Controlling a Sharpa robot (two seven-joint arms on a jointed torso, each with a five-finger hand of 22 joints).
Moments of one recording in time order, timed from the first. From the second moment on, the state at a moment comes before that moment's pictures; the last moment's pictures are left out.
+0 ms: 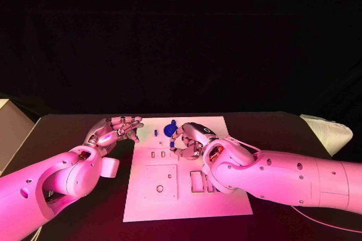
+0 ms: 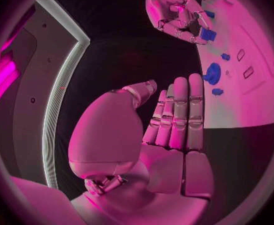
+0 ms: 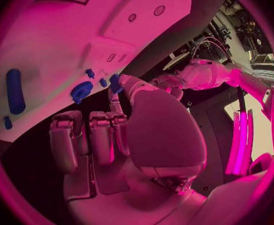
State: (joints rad) left arm 0.96 -0.93 0.28 1.60 -0.21 -0.32 0.31; left_hand 1.36 -0.19 0.60 0.11 0.07 0.90 0.20 0.19 0.21 1.15 0.14 0.08 0.09 1.09 0.06 0.85 0.65 0.17 0.97 0.15 0.87 0.56; right arm 1.25 -0.63 -0.13 1.60 -1.41 -0.60 -0.38; right_hand 1.43 -0.16 0.39 0.23 0.29 1.05 0.13 0.17 0.33 1.47 0.04 1.56 1.31 1.46 -0.02 1.57 1.31 0.01 1.47 0.08 1.56 1.31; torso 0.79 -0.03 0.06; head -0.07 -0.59
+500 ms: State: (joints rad) left arm 0.96 -0.94 0.28 1.60 -0.22 -0.32 0.31; left_hand 1.36 -0.19 0.60 0.11 0.07 0.90 0.20 0.19 0.21 1.15 0.14 0.08 0.09 1.09 0.06 0.85 0.65 0.17 0.97 0.15 0.87 0.56; right arm 1.20 -0.55 -0.13 1.55 -1.49 -0.60 -0.44; right_hand 1.43 -0.16 0.39 0.23 0.29 1.05 0.13 0.17 0.33 1.47 0.04 1.56 1.31 1.46 -0.02 1.57 1.31 0.01 1.47 0.08 1.56 1.31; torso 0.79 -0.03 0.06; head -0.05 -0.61
